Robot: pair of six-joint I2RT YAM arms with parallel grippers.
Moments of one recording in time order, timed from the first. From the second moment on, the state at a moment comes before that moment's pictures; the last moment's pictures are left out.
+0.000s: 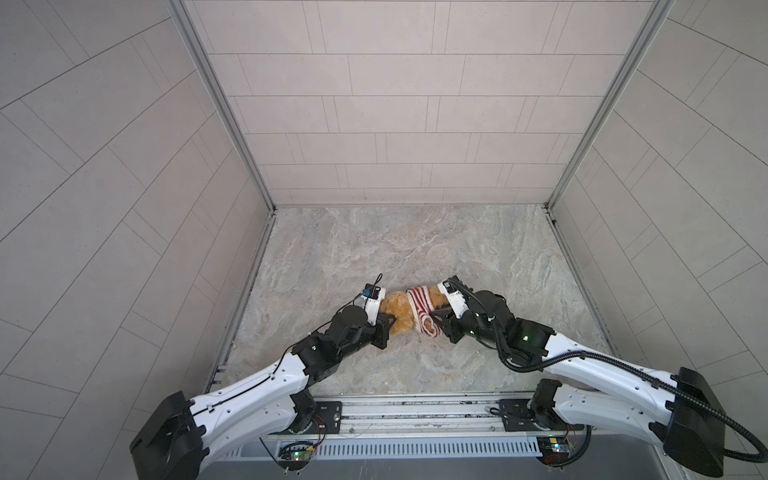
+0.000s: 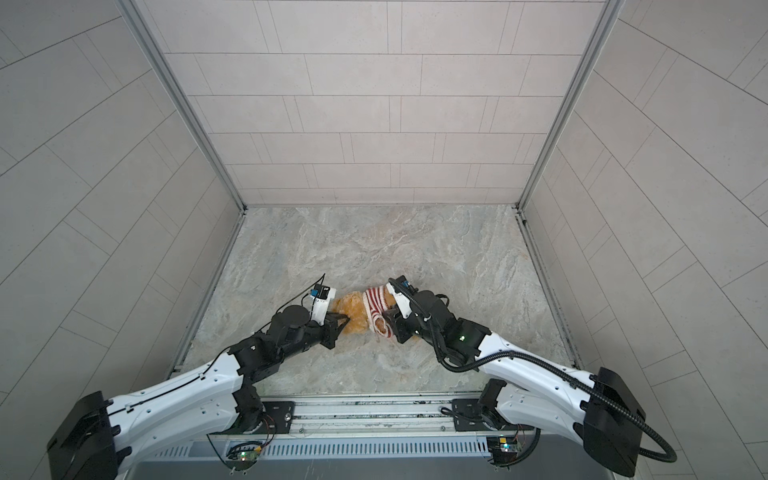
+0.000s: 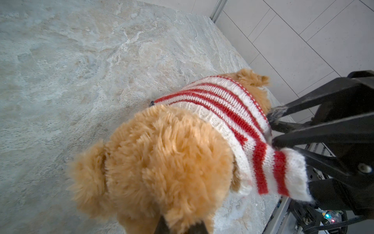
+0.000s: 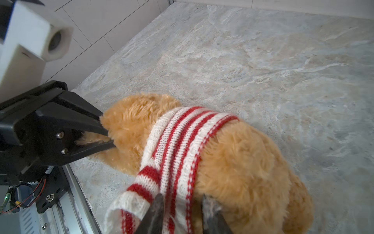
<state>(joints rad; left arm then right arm) -0.84 0.89 0.38 0.03 0.00 -0.47 0.85 1.02 0.60 -0.11 -0.01 0.30</state>
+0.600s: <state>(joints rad) -0.85 0.89 0.38 0.03 -0.01 -0.47 0.85 1.04 0.60 -0.09 0.04 0.32</state>
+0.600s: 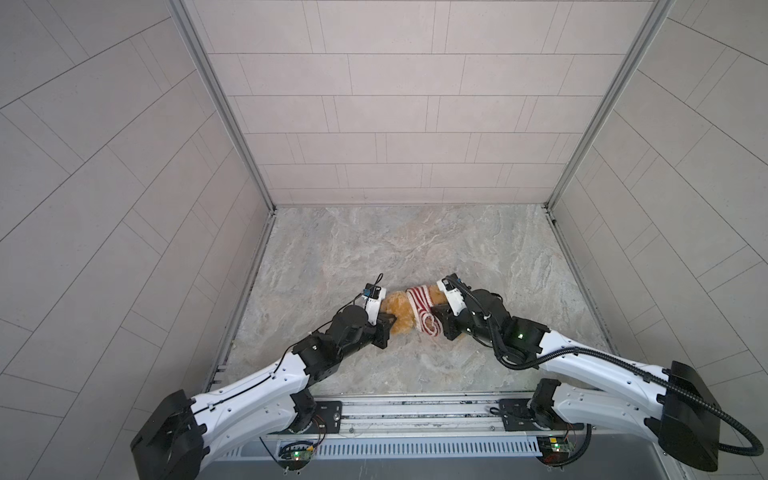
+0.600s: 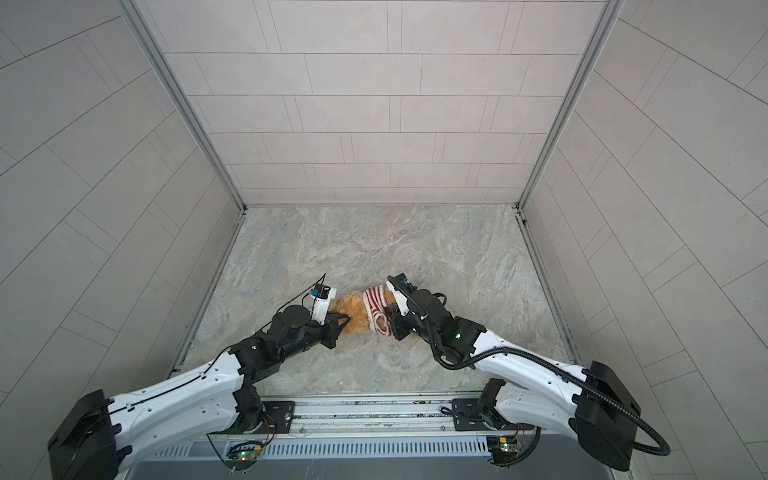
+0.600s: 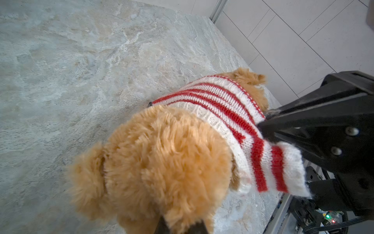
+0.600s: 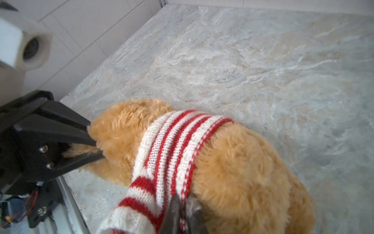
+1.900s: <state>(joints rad) -0.72 0.81 0.44 -0.17 0.11 -0.57 0.92 0.90 0.51 -0.15 -0.03 0.28</state>
